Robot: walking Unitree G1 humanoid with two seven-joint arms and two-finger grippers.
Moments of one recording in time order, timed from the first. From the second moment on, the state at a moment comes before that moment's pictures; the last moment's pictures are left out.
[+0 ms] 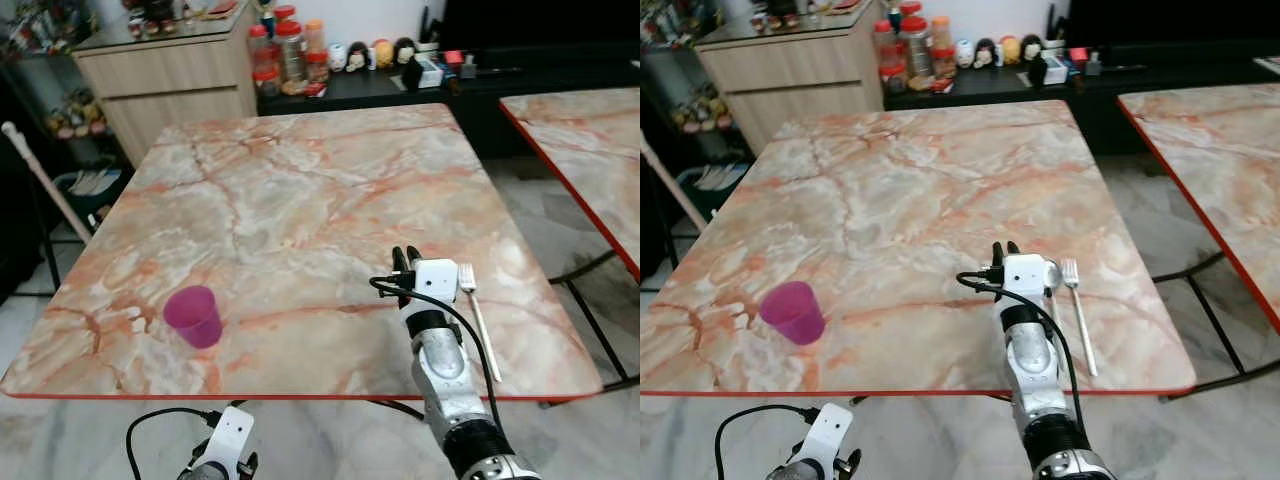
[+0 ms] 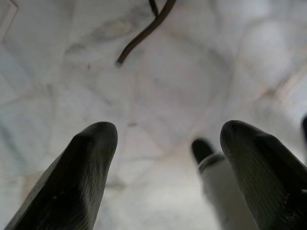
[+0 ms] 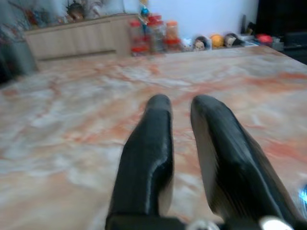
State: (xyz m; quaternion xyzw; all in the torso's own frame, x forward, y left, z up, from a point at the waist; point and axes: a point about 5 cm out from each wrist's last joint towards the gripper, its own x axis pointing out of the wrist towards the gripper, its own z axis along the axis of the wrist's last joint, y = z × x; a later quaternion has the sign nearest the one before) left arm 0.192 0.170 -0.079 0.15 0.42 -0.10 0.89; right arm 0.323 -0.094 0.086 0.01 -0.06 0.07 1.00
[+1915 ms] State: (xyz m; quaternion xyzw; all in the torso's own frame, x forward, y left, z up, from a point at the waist) left arm 0.198 0.160 -0.077 0.14 0.40 -0.11 0.90; right arm 0.307 -0.135 0.070 -0.03 -0.01 0.01 1.00
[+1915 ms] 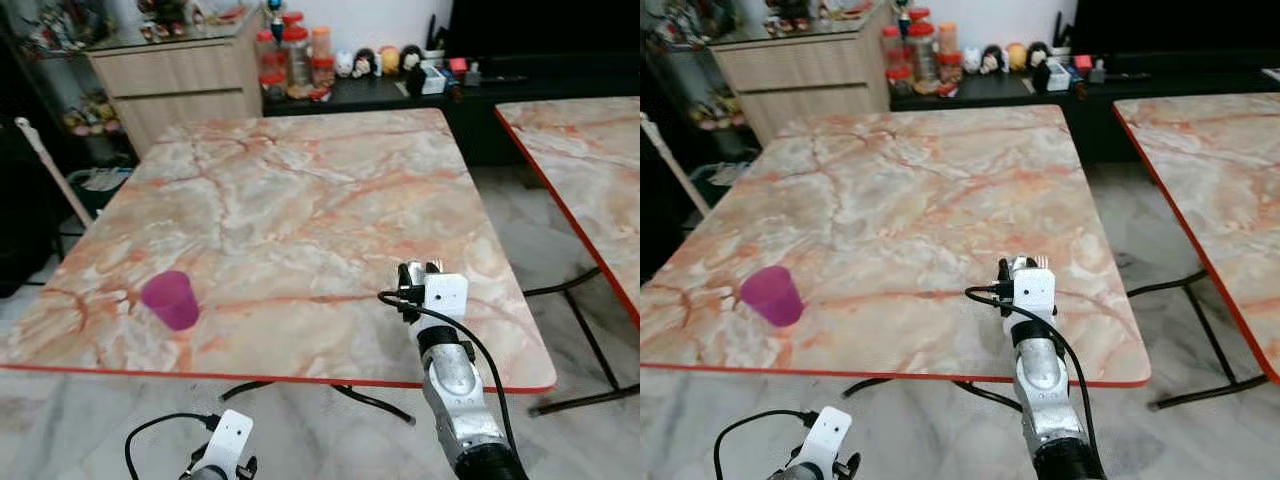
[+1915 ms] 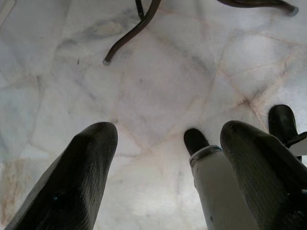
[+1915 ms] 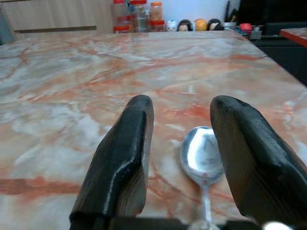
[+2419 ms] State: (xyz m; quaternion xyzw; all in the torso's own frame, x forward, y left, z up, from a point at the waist) left arm 0.197 0.160 -0.077 0.14 0.41 -0.11 0.90; right arm 0.304 -0.138 0.054 -0.04 0.05 0.00 1.00
